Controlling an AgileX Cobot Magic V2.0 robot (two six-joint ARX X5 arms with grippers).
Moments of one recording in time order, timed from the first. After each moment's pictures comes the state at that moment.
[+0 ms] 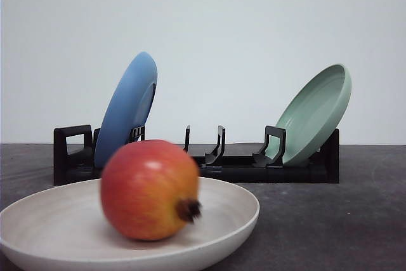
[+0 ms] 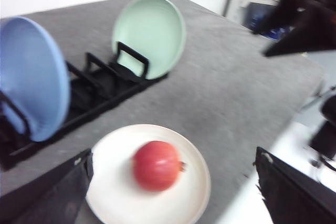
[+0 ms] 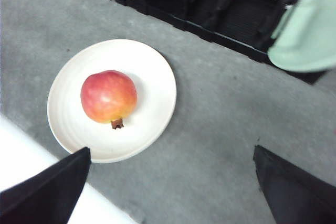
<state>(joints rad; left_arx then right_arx) -1.37 0.32 0.86 -0.90 -0.48 -0.33 0.94 0.82 1.06 -1.01 0.13 0.39</state>
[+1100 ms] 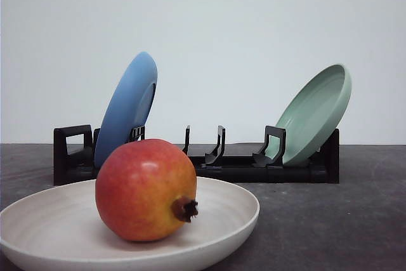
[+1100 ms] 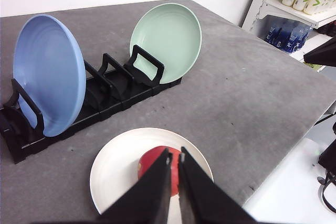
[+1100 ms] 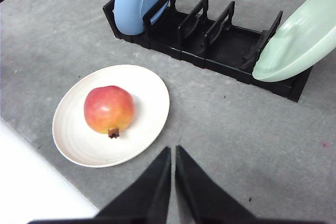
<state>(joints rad) -1.37 0.32 0.86 -0.90 -0.52 -0.39 0.94 0.43 0.82 -0.92 0.16 0.34</state>
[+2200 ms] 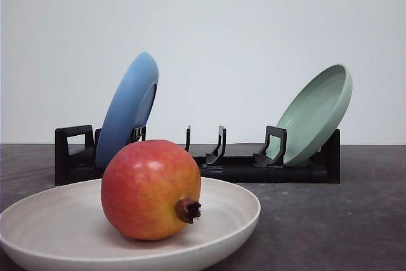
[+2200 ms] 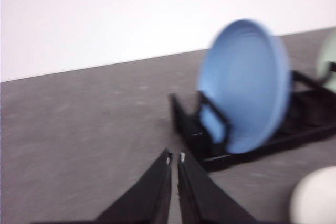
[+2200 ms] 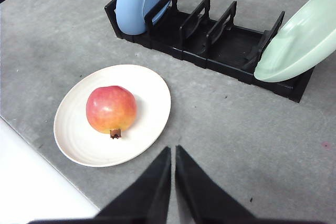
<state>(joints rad) -0.17 0.02 0.28 -0.37 0.01 0.11 0.94 0.43 0.82 -0.92 0.16 0.34</state>
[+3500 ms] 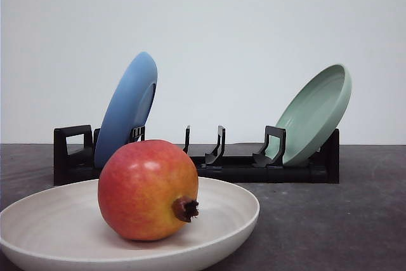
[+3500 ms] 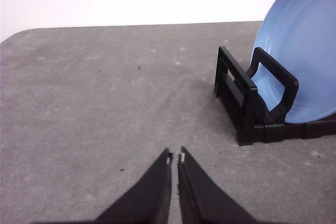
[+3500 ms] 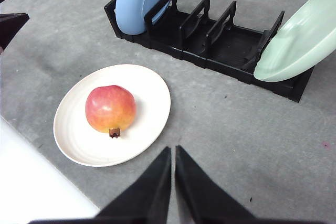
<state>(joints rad) -0.01 0.00 0.02 -0.18 0.05 0.04 0.94 0.43 0.82 -0.92 0.16 0.34</state>
